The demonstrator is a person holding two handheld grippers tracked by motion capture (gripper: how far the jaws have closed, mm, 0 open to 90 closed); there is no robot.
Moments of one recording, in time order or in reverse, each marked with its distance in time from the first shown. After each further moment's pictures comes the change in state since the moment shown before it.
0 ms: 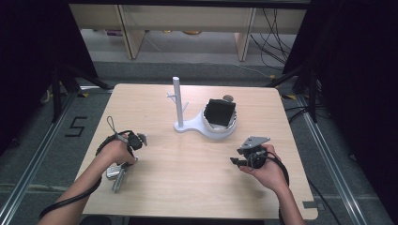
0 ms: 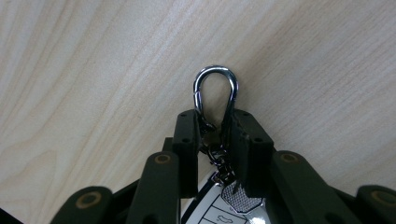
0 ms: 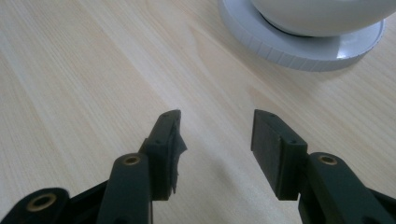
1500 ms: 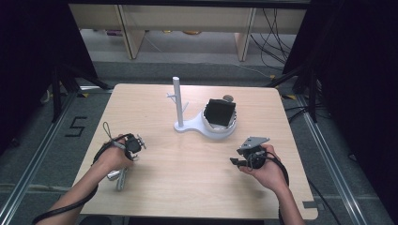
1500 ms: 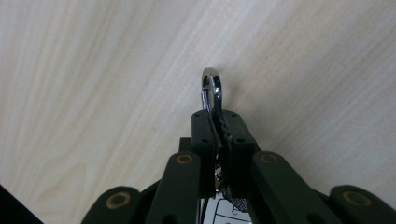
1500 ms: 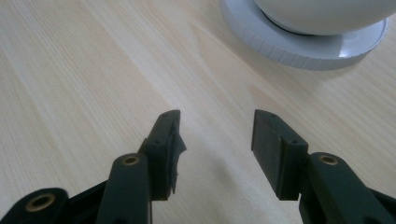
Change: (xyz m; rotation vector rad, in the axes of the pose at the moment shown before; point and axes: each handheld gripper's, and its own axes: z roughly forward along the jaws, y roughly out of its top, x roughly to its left) left arm -0.011 -0.010 -0.007 -0.087 0.137 0.117; right arm 0.000 0.000 0.002 -0.011 -0.003 -0.015
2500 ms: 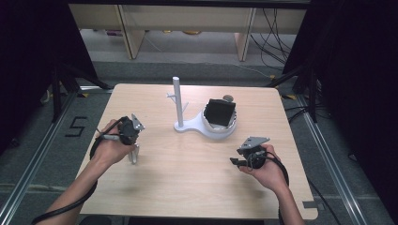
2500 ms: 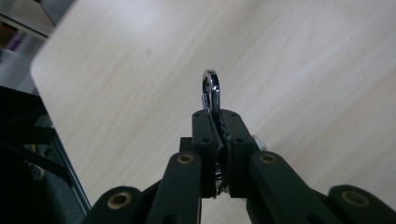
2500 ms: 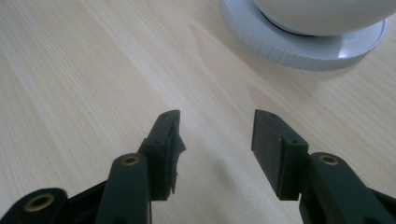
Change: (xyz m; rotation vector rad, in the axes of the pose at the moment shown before) left arm 0.012 0.010 -0.067 -0.416 0.200 -0.190; right arm -0.001 0.000 -0.002 0.011 0.001 0.000
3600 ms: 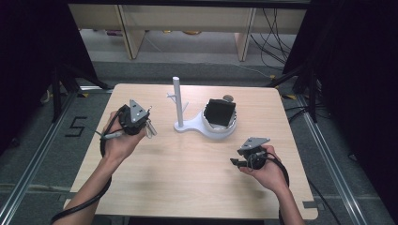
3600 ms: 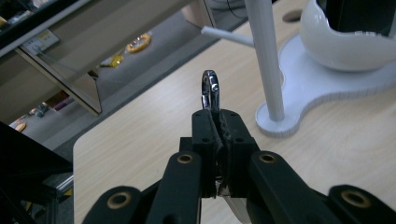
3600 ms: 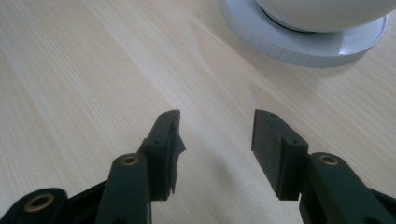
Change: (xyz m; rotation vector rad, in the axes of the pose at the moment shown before) left arm -0.005 0.030 -0.020 -0.416 0.113 -0.176; right arm 0.001 -0.003 0.002 -0.009 -0.005 0.007
